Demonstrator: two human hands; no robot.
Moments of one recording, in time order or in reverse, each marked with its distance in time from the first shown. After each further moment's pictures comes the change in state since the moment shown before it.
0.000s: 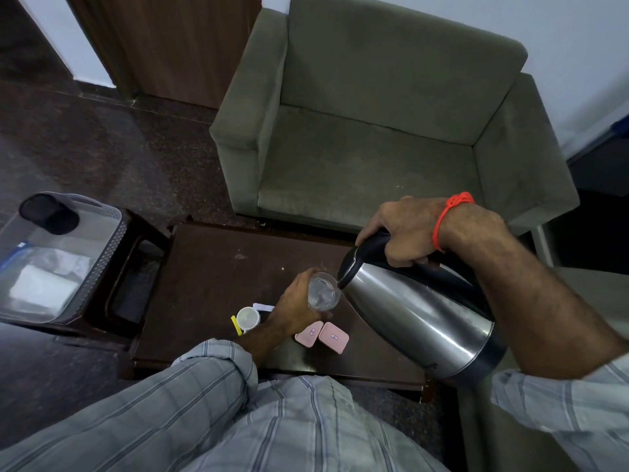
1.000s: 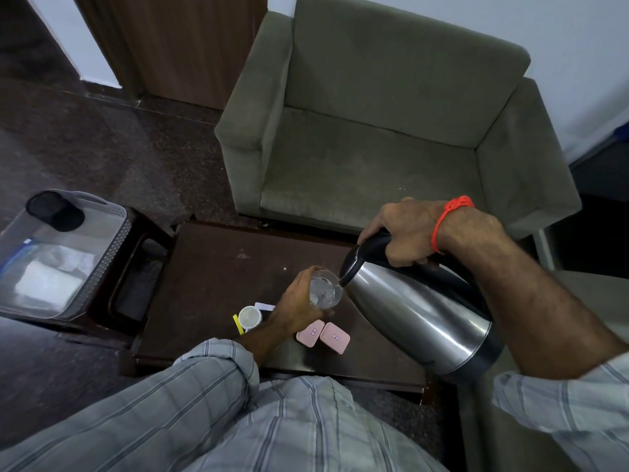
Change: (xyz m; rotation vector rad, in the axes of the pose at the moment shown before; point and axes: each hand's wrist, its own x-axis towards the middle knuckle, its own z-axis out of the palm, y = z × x) left_hand -0.003 0.002 -0.004 -0.016 0.021 0.018; right_hand 0.002 -0.004 0.005 -0.004 0.042 -0.006
